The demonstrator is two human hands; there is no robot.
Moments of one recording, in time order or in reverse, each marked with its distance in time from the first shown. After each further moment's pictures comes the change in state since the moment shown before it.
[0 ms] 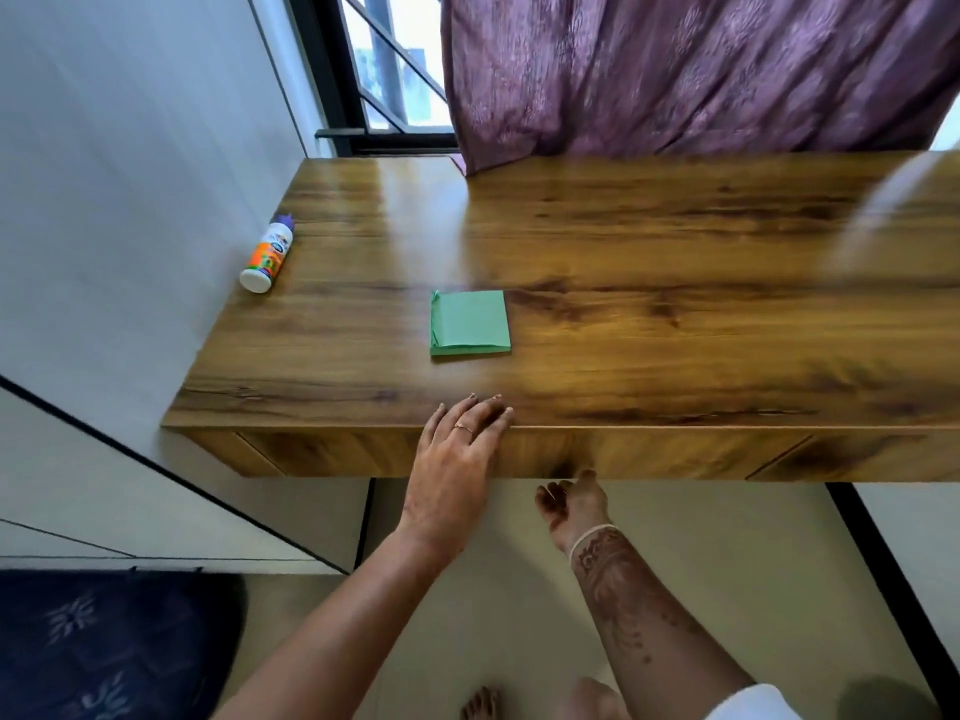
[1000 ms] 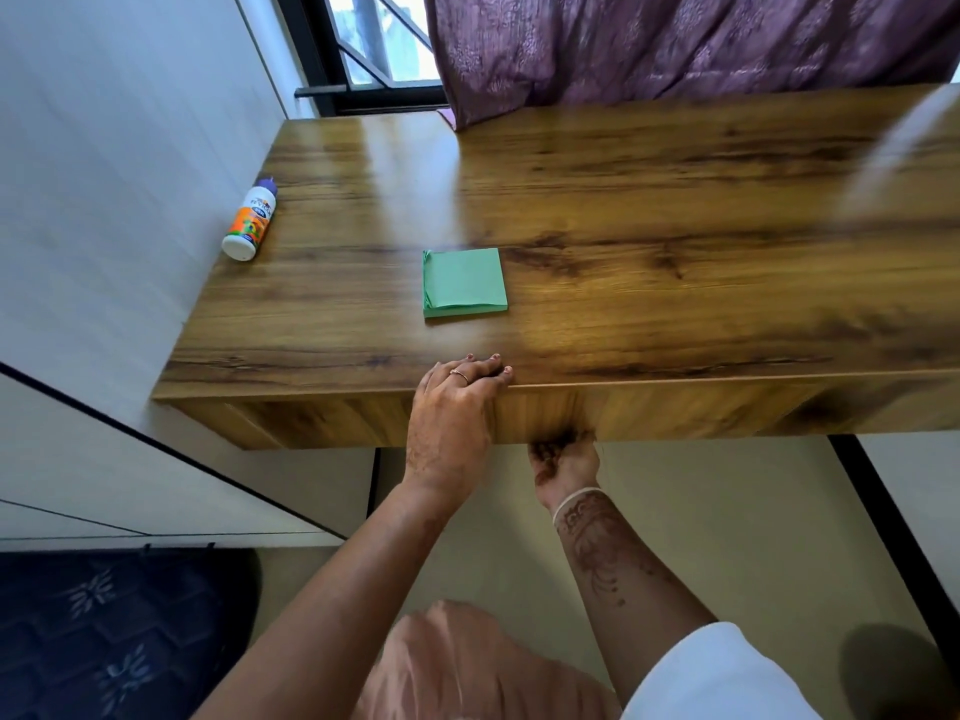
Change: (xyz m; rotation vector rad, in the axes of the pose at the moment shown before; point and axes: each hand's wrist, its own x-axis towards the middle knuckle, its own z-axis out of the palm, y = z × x) left_hand 0.012 0.005 -0.008 -0.114 0.064 -0.082; right_hand 0.018 0.022 0.008 0.275 -0.163 -0.094
